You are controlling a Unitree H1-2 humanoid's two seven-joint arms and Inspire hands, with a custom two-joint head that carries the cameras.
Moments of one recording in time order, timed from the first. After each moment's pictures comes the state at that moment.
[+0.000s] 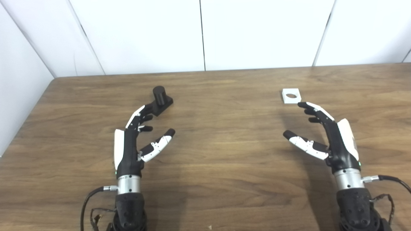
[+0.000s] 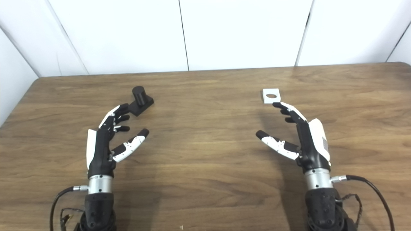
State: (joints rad) left arm 0.03 0.02 0.01 -0.15 0.40 -0.04 0.21; right arm -0.01 -0.19 0.04 -0.20 -0.47 0.01 -0.11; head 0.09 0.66
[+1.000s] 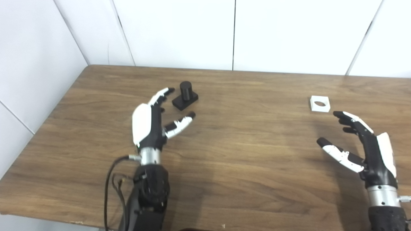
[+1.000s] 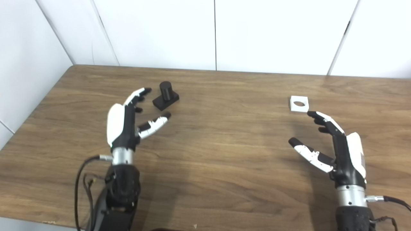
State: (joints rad) left arm -0.16 0.07 0.00 -0.11 0.74 0.27 0.24; right arm -0.02 -0.23 0.00 -0.14 -0.42 -0.06 -0.11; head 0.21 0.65
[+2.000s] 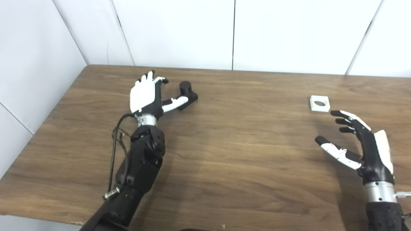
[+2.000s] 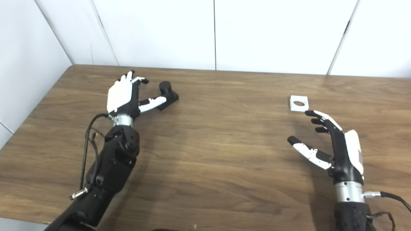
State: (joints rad) left arm -0.42 0.23 -0.14 0.29 0.81 0.42 0.20; right arm -0.05 -0.23 0.00 -0.08 -0.42 -0.10 -0.13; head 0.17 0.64
